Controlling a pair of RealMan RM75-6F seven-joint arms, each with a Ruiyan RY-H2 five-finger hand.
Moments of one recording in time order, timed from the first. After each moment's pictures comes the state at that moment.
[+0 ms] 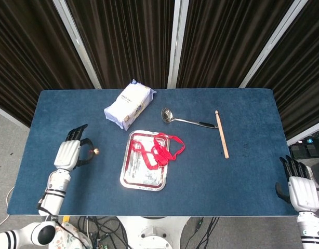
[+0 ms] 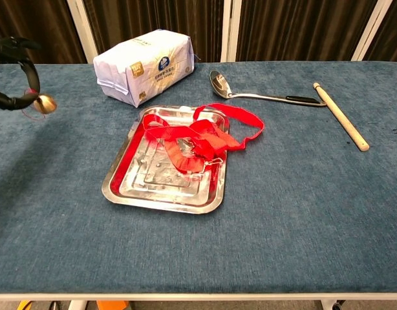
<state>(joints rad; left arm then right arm) -0.42 -1.44 -0.22 -1.68 1.15 1.20 0.25 0.06 -1.19 0.05 -1.52 -1.40 1.38 -0.02</state>
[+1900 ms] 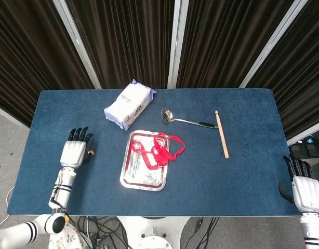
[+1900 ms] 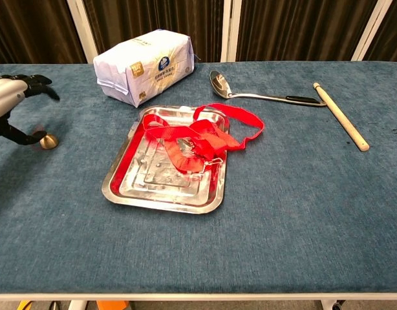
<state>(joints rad) -0.49 -1.64 -0.17 -1.28 1.16 1.17 0.38 0.05 -1.16 0.06 -1.56 -1.41 1.41 -0.03</state>
